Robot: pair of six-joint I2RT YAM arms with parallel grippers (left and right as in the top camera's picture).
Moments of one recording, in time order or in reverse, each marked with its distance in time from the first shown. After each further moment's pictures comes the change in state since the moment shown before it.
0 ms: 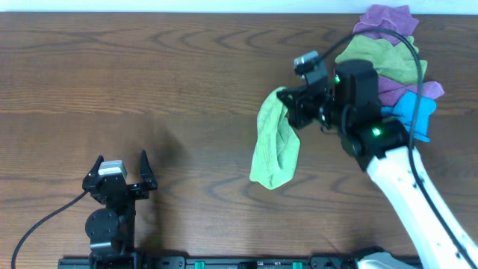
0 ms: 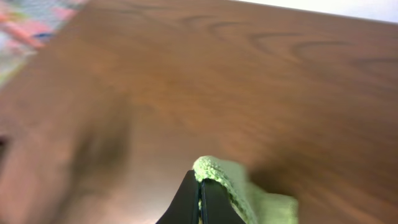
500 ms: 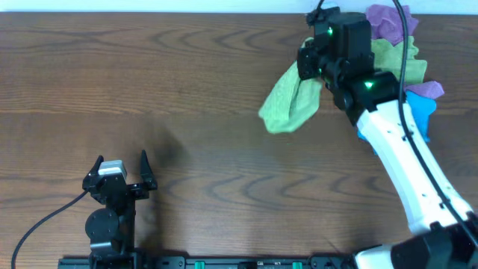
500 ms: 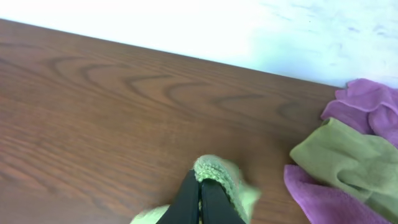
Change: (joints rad) left arm 0.000 0.000 0.000 0.000 0.000 0.000; right arm -0.008 0.231 0.320 -0.059 0.394 -0.045
